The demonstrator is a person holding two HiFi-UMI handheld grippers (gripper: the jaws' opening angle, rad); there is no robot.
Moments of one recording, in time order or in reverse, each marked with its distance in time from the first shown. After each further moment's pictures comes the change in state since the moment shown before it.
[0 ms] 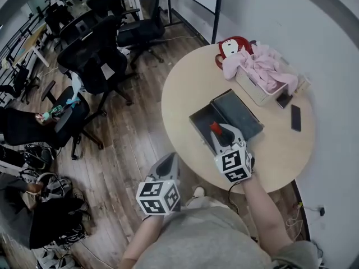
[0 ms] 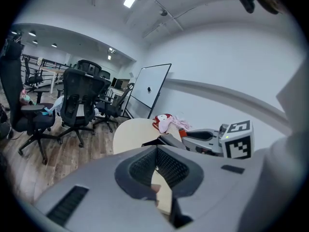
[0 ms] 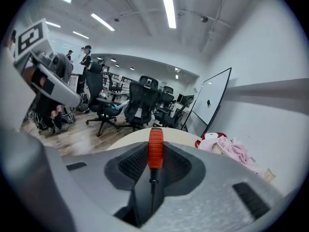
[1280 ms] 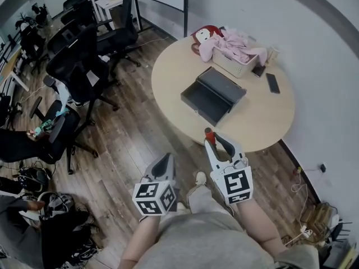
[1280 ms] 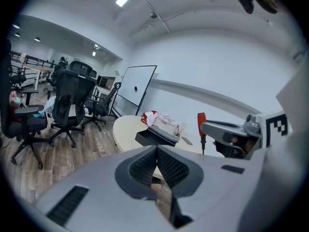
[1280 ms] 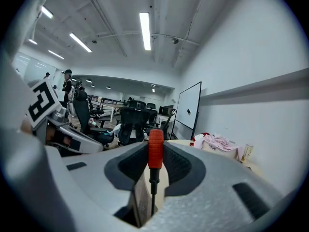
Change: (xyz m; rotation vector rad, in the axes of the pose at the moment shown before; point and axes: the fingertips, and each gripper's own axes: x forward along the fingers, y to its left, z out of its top) left arm -0.137 0.011 -0.042 0.076 0.027 -0.187; right arm -0.180 0.137 0.074 0.275 -0.195 -0.220
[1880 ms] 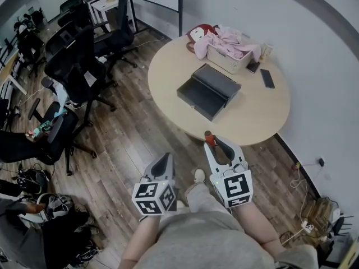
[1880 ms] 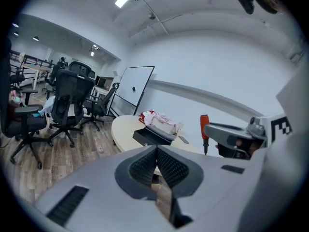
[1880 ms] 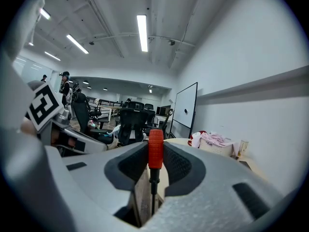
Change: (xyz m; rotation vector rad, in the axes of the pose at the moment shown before) left arm -0.023 -0.012 -0.011 0.007 -0.006 -0.023; right arm -0.037 0.017 -0.004 0.025 -0.003 -0.034
